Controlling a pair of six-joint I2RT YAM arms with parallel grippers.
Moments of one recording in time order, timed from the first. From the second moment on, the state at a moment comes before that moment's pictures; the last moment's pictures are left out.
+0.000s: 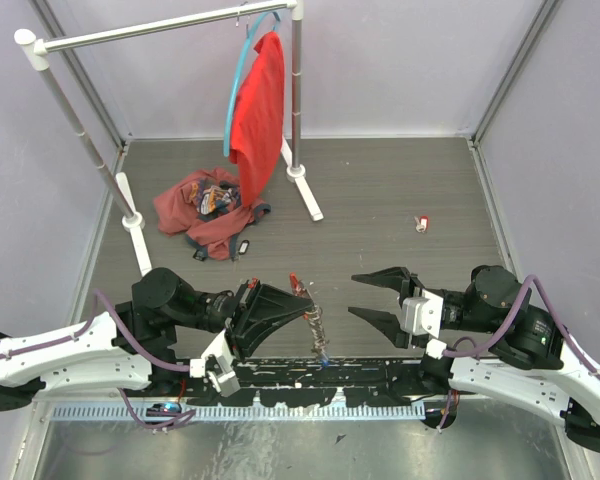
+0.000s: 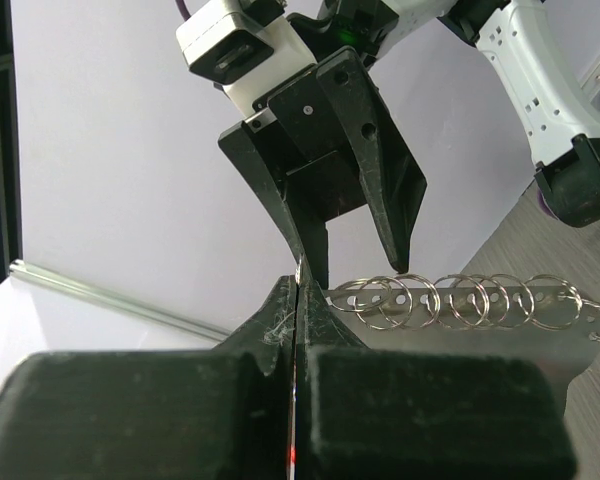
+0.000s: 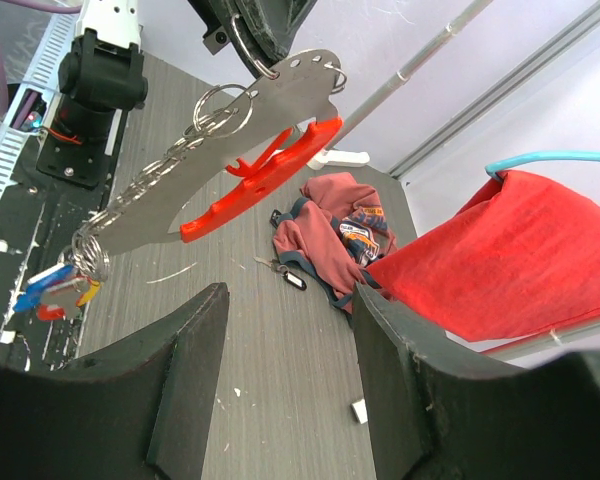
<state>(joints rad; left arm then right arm) -1.32 0.77 0.80 0.20 0.50 1.14 1.06 0.49 0.96 -0.51 -0.36 -0.65</state>
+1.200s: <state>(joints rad) -1.32 0.86 0.84 0.20 0.01 0.87 1.06 0.55 0.98 -0.55 -0.22 -0.45</state>
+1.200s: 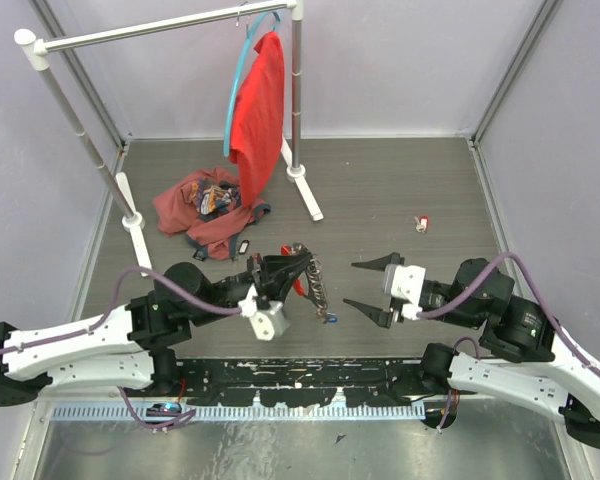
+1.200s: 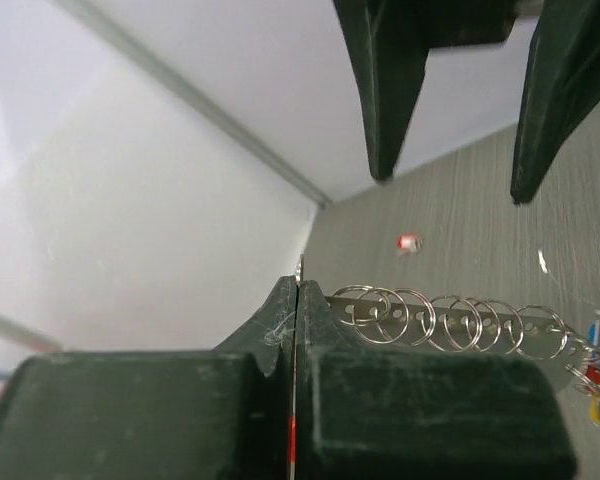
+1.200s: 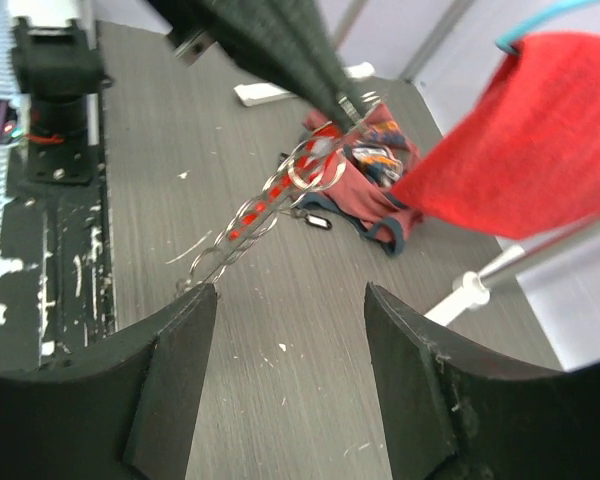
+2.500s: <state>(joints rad) -1.02 1.58 1.05 -0.08 0.05 0.20 1.06 0.58 1.09 -0.61 0.43 0.08</state>
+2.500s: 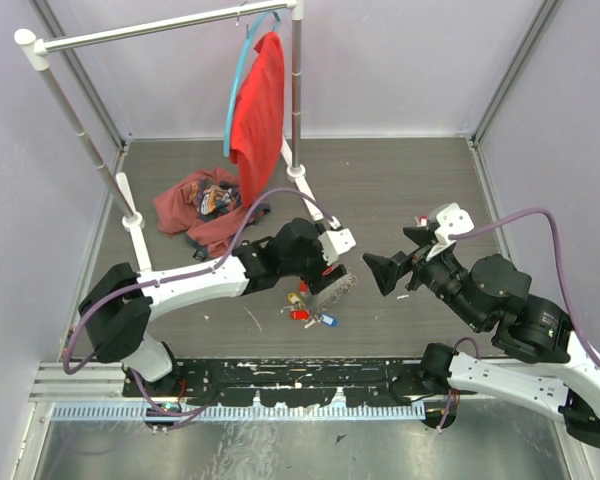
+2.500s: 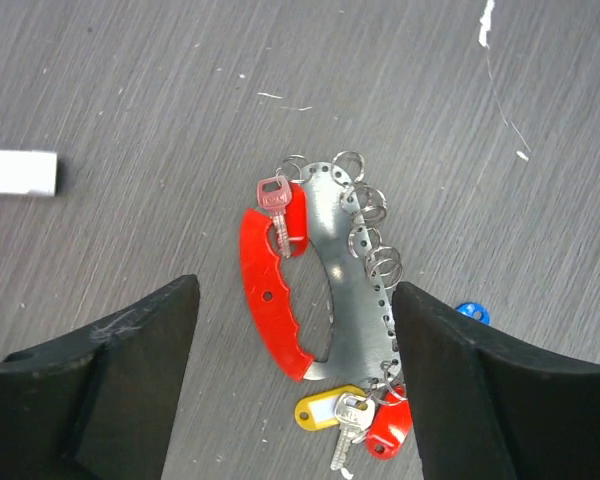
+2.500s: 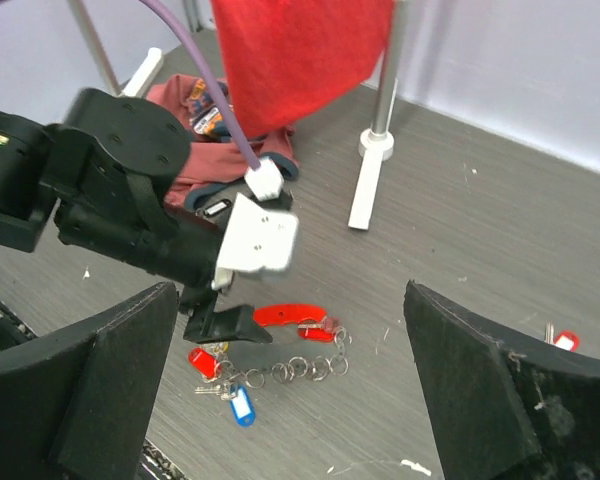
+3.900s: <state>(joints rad) -0.79 0.38 0.81 -0.82 -0.56 -0.43 1.06 0.27 0.98 -0.83 0.78 0.43</state>
